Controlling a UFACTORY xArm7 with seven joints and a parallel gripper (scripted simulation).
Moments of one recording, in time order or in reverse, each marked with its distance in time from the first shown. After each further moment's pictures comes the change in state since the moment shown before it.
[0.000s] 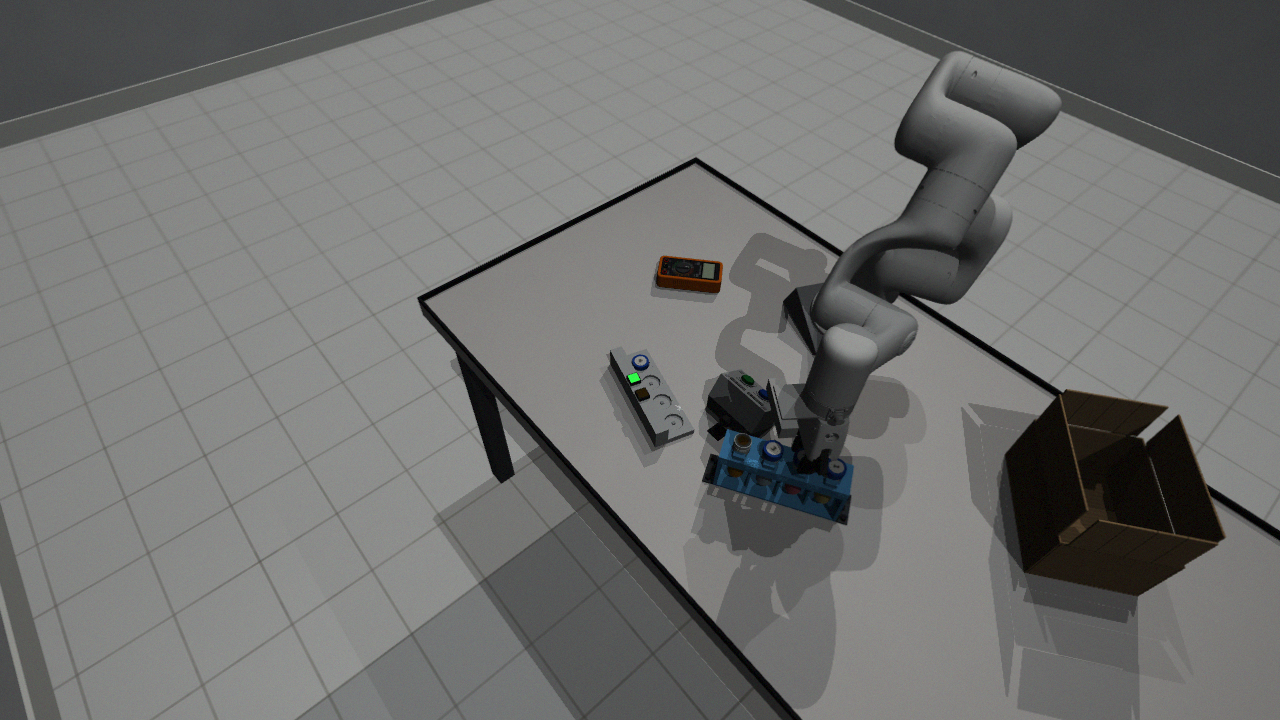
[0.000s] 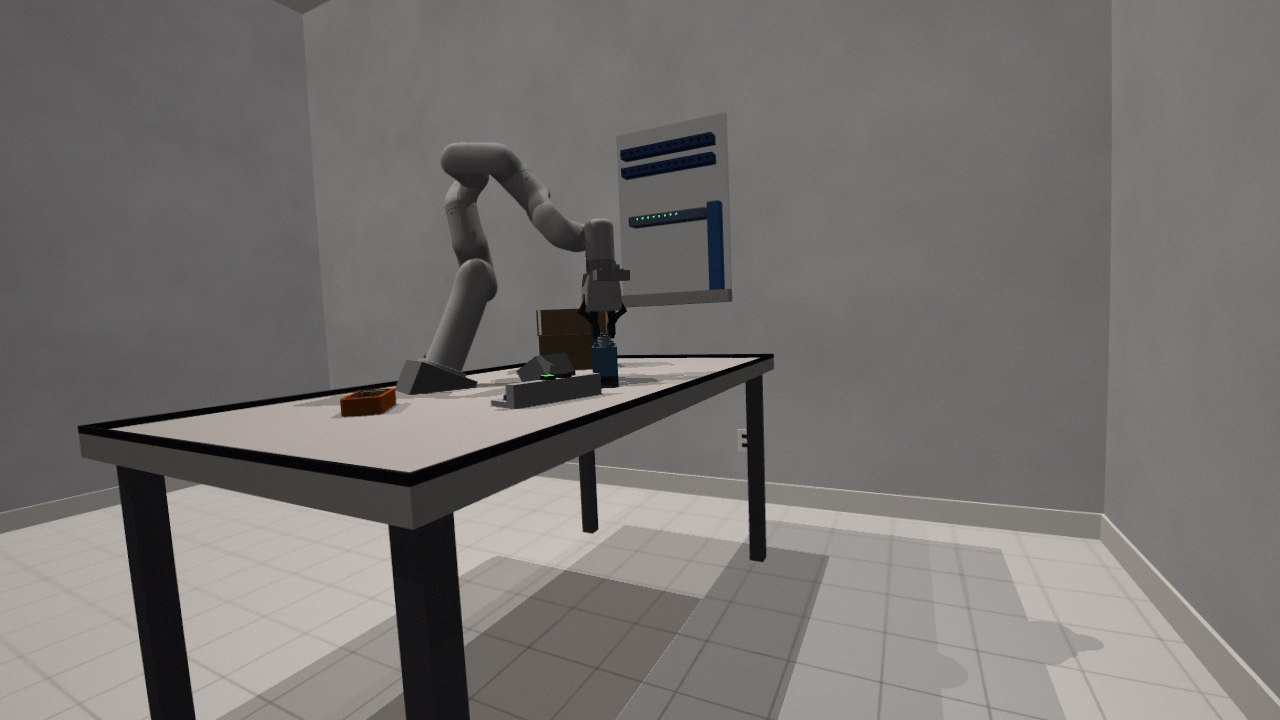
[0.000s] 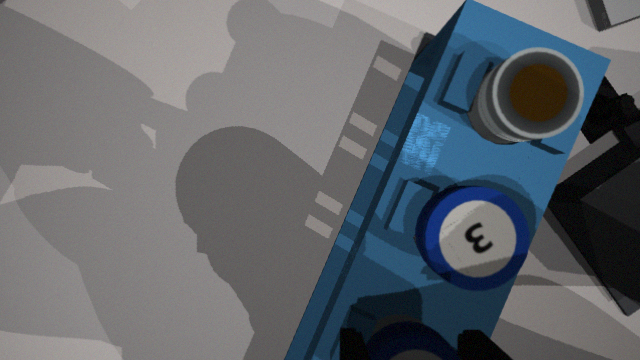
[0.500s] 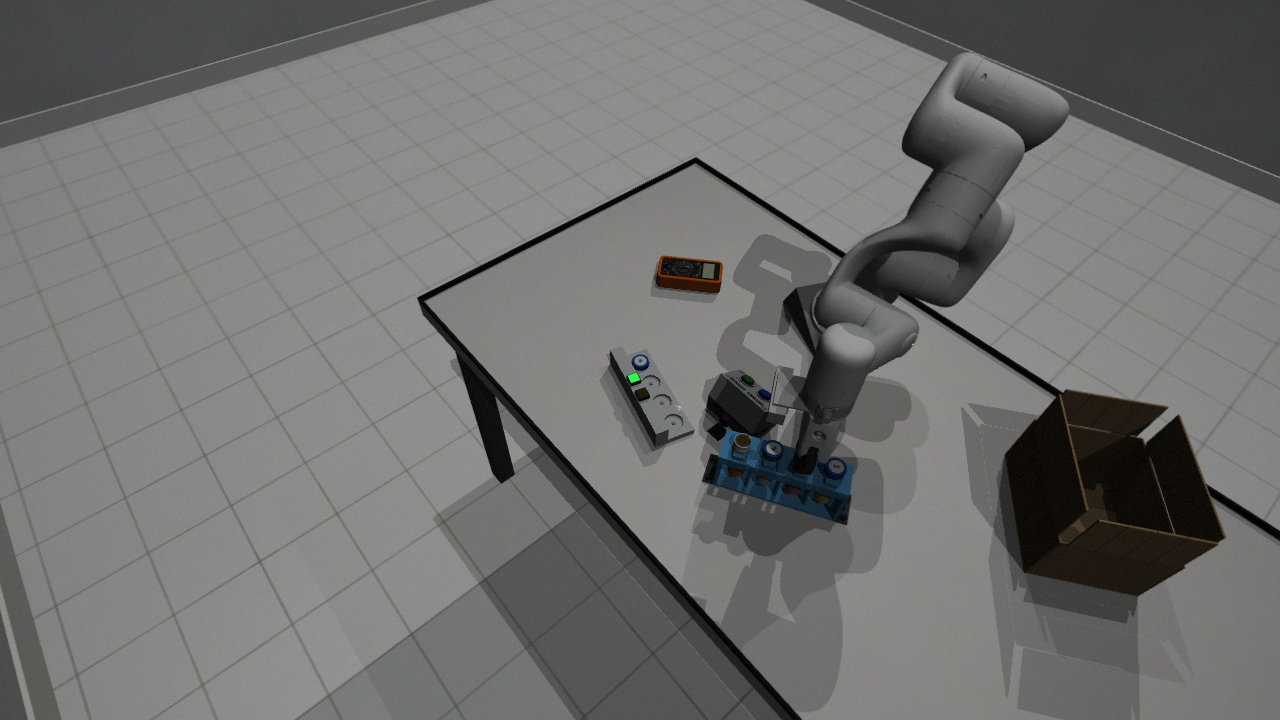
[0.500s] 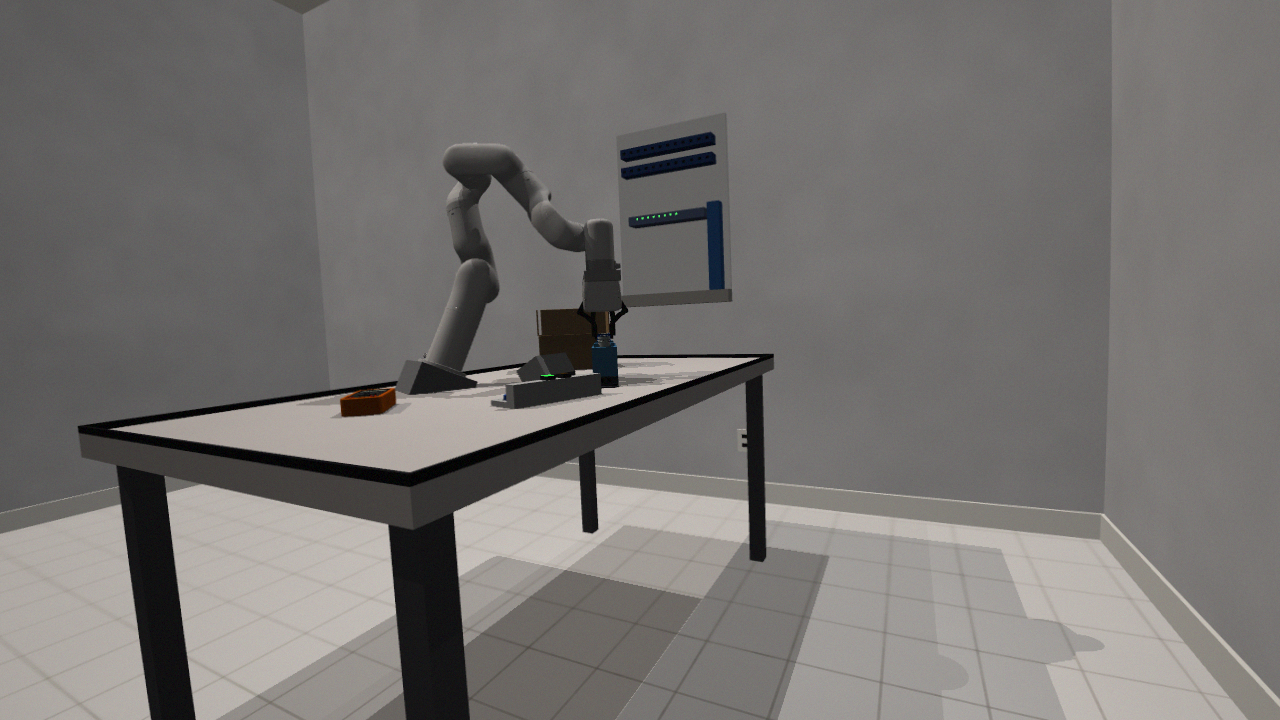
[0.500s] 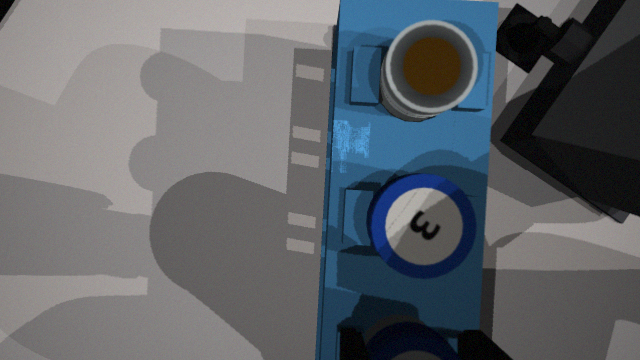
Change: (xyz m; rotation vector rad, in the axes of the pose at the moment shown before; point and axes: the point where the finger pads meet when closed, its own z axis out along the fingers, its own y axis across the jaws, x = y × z) arm 0.000 0.000 0.001 0.004 -0.009 0.353
